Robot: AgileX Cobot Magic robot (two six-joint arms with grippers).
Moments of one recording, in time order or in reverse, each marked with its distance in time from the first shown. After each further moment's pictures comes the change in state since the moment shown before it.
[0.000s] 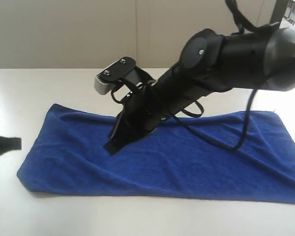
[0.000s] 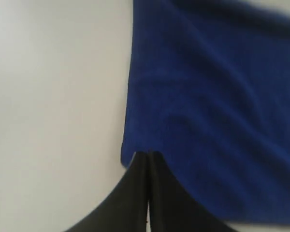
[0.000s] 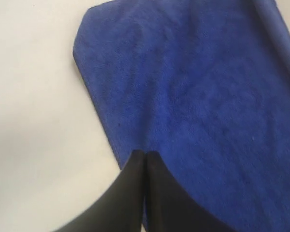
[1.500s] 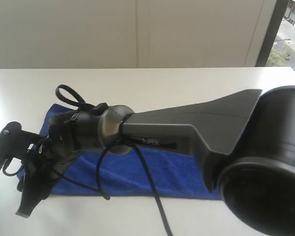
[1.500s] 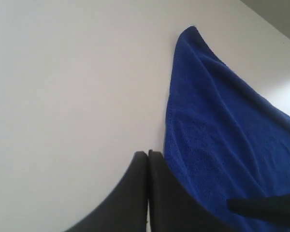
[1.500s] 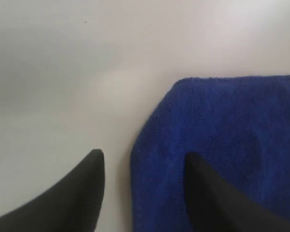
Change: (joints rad) left arm 0.854 0.116 0.244 1.170 -0.977 -0.923; right arm 0.352 0.491 -0.439 -0.328 -0.186 0.172
